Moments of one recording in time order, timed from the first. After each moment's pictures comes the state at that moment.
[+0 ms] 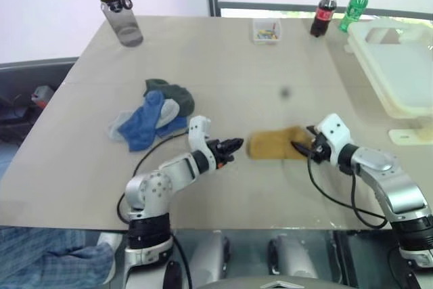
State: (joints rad) left arm -0.33 0.04 0.24 -0.22 -0.77 1.22 -0.20; right arm -0.24 -0.59 0.09 -0.17 0.18 0.48 0.60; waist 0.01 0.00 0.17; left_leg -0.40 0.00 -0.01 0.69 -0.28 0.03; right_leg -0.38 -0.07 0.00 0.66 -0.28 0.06
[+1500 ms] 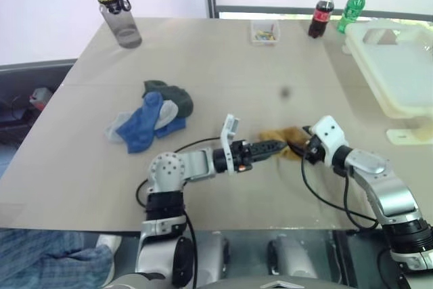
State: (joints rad) left arm -0.50 0.03 0.22 0.03 -1.02 1.41 -0.43; right arm -0.22 -0.52 0.09 -0.18 0.13 0.46 0.60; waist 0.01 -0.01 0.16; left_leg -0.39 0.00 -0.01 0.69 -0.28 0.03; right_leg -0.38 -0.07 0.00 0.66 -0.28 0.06
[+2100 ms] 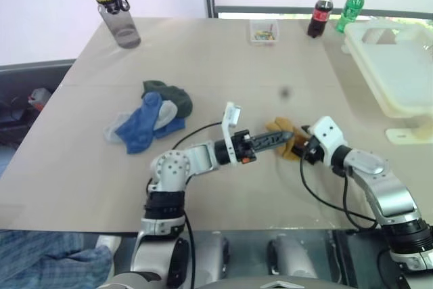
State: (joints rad) left arm -0.50 0.07 0.09 -0.03 -0.98 1.19 -0.59; right arm -0.22 -0.52 0.10 -0.19 0.10 0.43 0.60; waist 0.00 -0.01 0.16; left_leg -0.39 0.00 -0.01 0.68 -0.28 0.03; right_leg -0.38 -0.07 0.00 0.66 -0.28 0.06
